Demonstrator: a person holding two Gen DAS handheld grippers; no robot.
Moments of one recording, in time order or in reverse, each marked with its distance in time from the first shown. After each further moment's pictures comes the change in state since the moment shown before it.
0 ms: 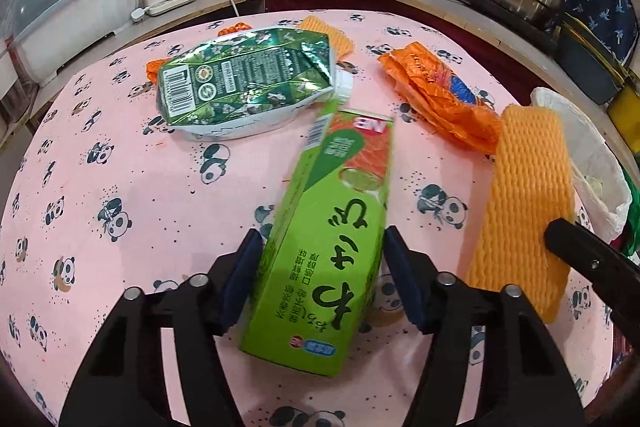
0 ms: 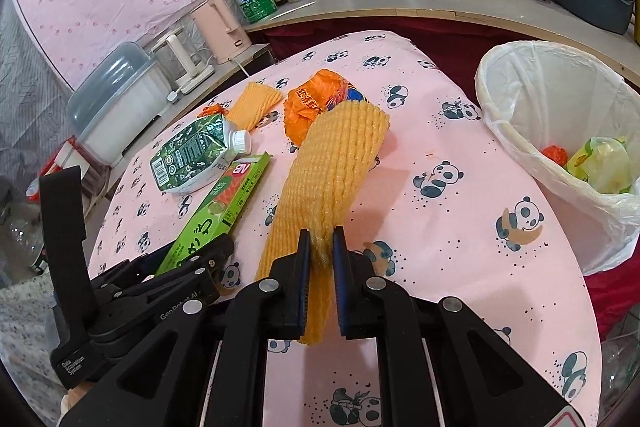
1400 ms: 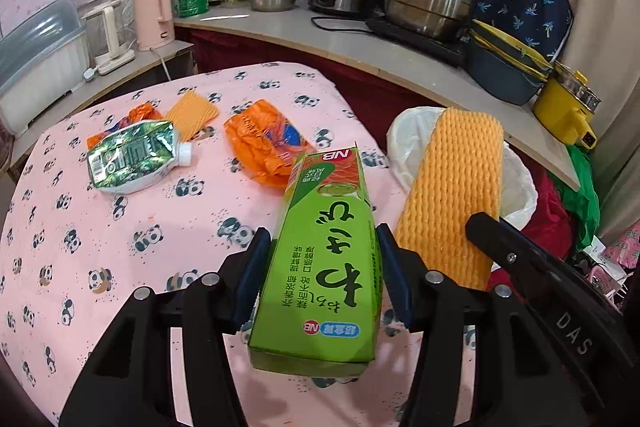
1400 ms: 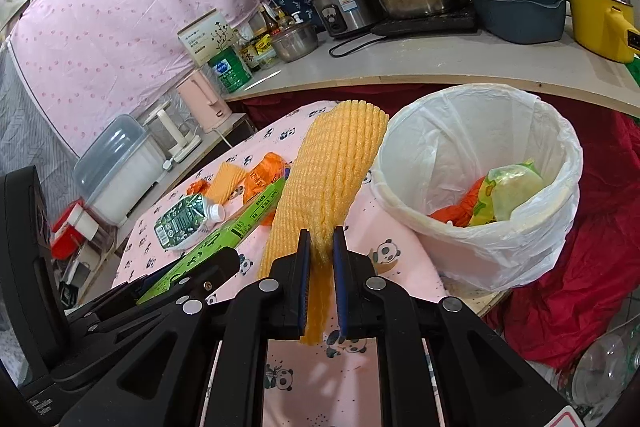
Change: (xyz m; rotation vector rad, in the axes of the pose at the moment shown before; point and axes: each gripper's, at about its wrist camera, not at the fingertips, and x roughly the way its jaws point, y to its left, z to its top) left arm -0.083 -0.136 0.010 0.094 -0.108 -0.126; right arm -0.099 -0.079 0.009 0.114 -0.195 -0.005
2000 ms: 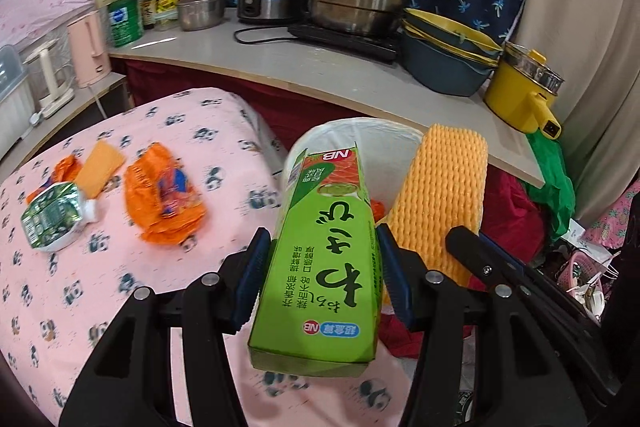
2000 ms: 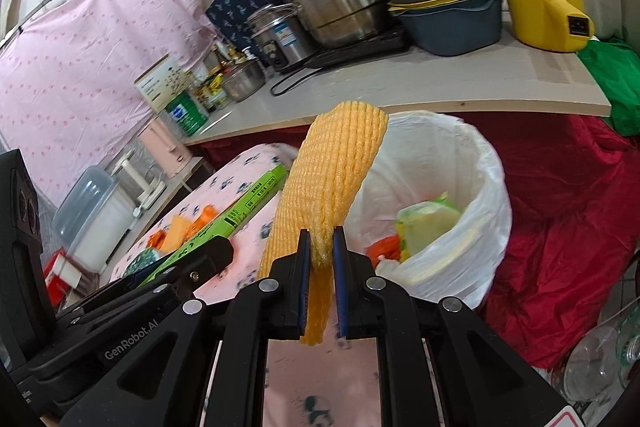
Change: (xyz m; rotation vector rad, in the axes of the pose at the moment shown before) left arm 0.034 -0.098 0.036 0.117 -0.003 -0.124; right arm -0.019 -0.093 0.032 0.123 -0.089 -0.087
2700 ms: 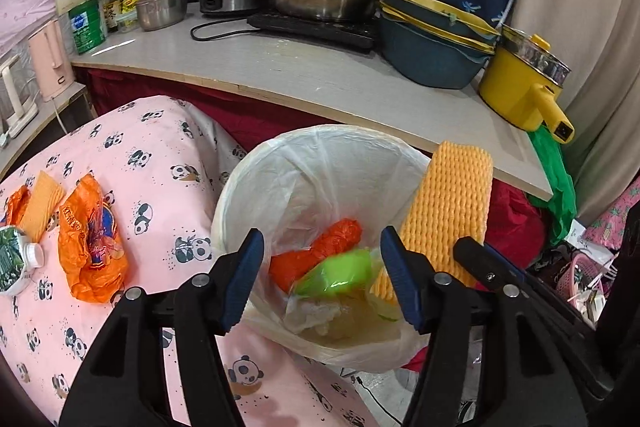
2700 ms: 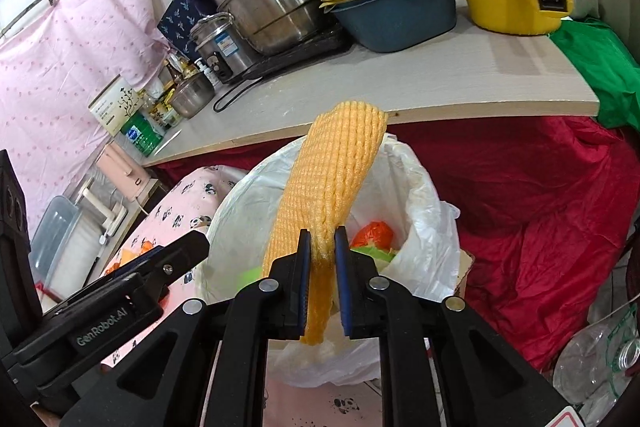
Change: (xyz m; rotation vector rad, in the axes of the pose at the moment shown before) left arm 0.070 -0.033 0.033 0.029 0.031 -0.030; right arm 0.046 -0.064 0.034 0.072 0.012 -0.085
